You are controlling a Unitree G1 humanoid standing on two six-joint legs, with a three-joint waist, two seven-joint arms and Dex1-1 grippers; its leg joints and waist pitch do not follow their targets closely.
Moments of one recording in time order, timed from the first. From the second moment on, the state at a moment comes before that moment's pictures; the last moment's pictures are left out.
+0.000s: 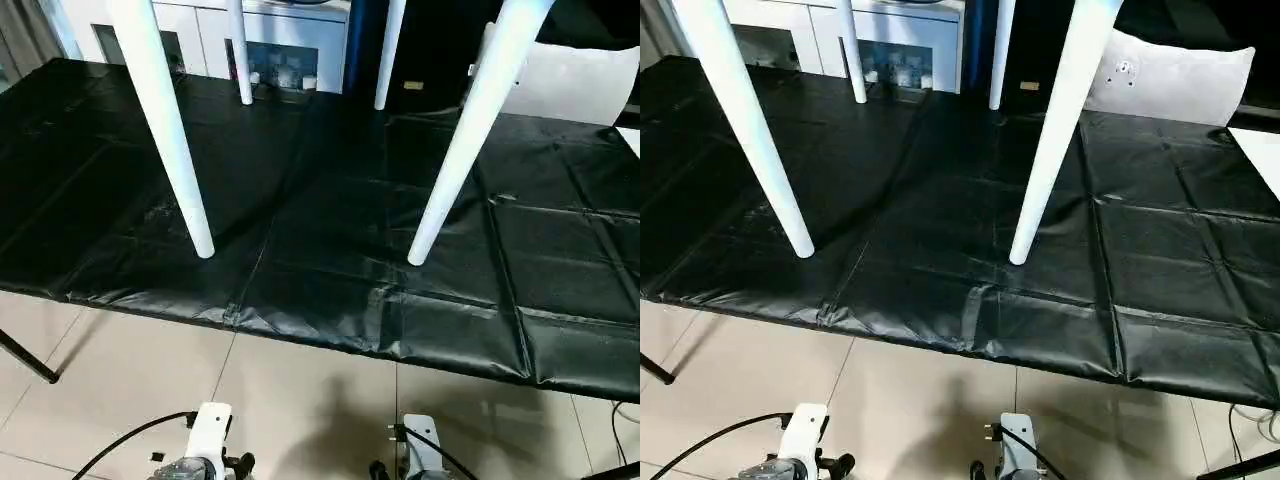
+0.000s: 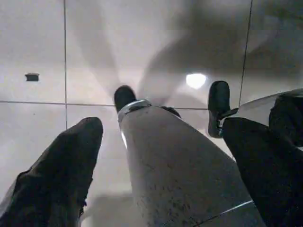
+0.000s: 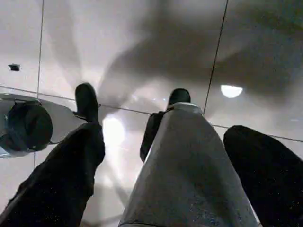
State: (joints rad) left arm -0.16 0.15 -0.08 1.14 -0.08 0.18 -0.20; right arm -0.18 0.02 0.05 1.28 0.13 0.12 0.09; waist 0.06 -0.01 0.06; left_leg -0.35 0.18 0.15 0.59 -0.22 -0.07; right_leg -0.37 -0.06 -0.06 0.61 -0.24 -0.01
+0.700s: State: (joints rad) left arm -0.16 0.15 -0.08 1.14 -0.08 0.18 -0.20; right arm -0.18 0.02 0.05 1.28 0.13 0.12 0.09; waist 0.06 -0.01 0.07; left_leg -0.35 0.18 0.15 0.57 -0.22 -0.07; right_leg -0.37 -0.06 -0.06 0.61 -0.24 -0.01
